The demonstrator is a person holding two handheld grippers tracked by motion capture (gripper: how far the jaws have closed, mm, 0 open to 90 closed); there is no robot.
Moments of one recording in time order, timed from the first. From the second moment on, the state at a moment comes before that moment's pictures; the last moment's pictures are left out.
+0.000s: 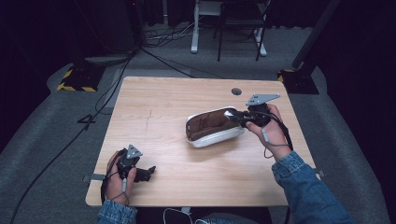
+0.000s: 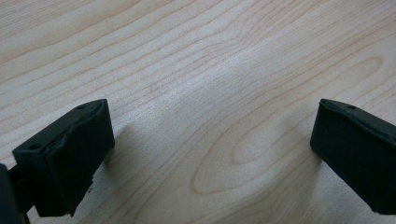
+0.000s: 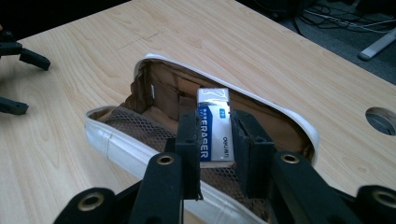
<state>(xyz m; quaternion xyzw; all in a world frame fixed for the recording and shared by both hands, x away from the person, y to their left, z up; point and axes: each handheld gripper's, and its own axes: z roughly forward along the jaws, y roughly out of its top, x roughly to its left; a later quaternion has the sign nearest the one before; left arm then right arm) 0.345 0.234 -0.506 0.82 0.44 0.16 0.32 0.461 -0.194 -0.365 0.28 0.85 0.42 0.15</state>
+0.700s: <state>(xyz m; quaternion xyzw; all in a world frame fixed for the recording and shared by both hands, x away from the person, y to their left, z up) 0.347 0.235 -0.506 0.83 0.43 0.15 0.32 0.492 -0.156 -0.388 0.29 0.86 0.39 0.15</state>
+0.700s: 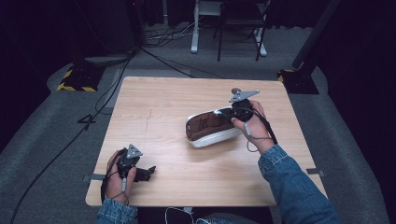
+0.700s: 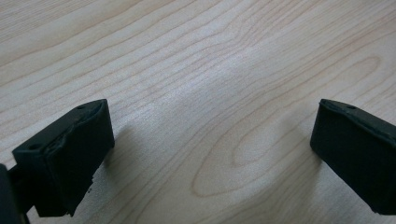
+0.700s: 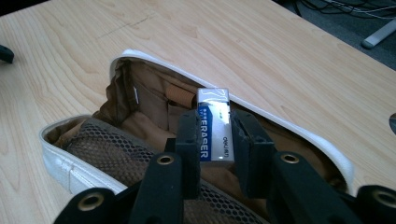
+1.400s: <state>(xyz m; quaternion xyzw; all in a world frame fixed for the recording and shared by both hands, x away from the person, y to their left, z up) 0.348 0.235 -0.506 0.83 0.43 0.15 0.32 0.498 -0.135 -0.413 0.26 0.90 0.34 0.12</state>
